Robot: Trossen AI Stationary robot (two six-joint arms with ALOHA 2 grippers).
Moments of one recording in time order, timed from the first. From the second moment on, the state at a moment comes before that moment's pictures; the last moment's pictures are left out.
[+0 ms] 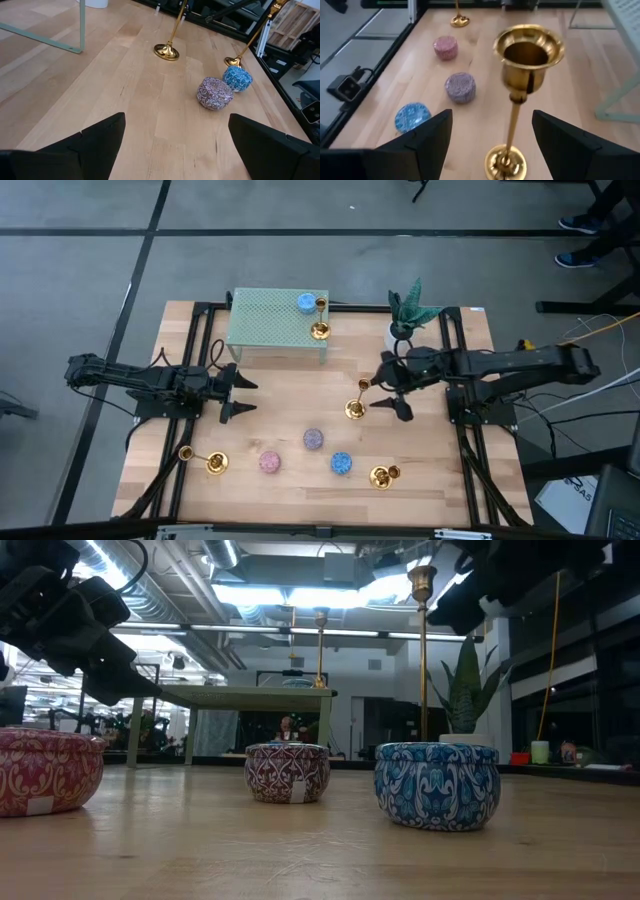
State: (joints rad) left arm -0.09 0.27 0.06 -0.13 -0.09 -0.38; right arm 0.02 1.04 0.69 -0.20 -0.19 0.00
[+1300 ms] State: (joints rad) left arm -0.09 0.27 0.06 -0.13 -0.09 -0.38; right arm 0.02 1.12 0.69 -0.07 -0.11 0.03
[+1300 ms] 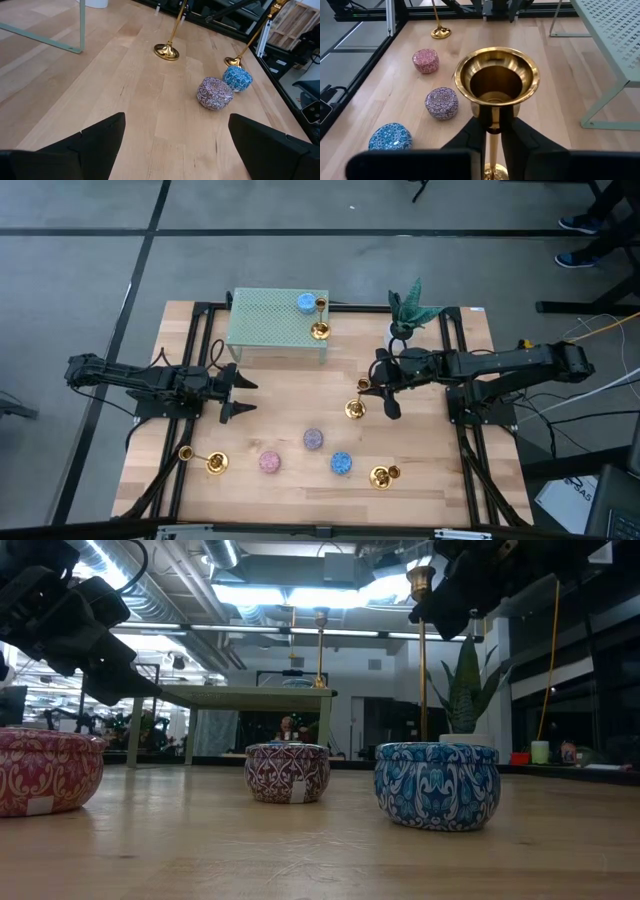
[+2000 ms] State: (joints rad) left arm -0.09 0.27 0.06 -0.13 -0.09 -0.38; right arm -0.03 1.13 0.96 -0.18 -0.08 0.02
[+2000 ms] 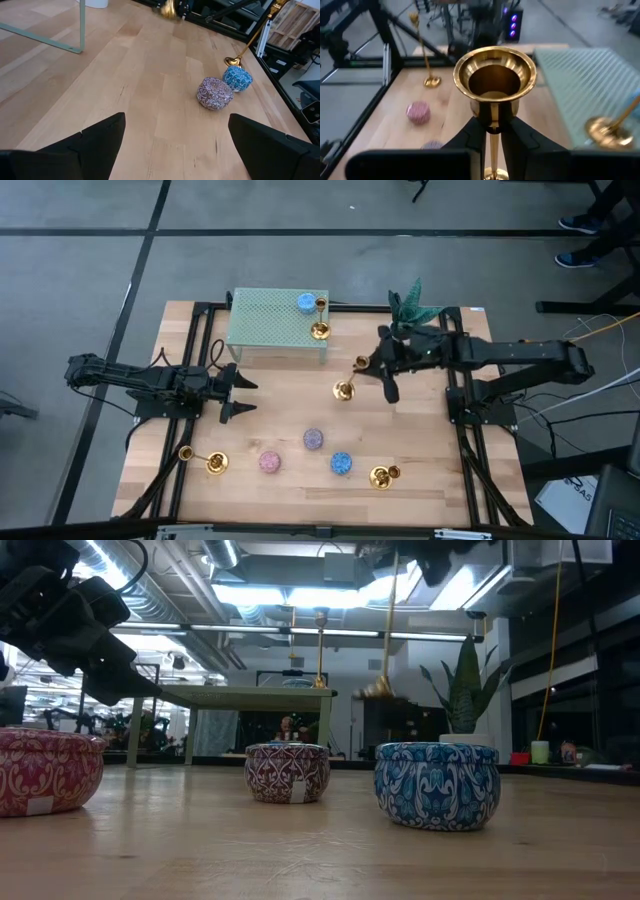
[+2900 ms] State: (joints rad) left arm -0.09 0.27 0.06 -0.13 -0.09 -0.38; right arm -0.06 1.46 1.53 -0.34 -0.14 0.02
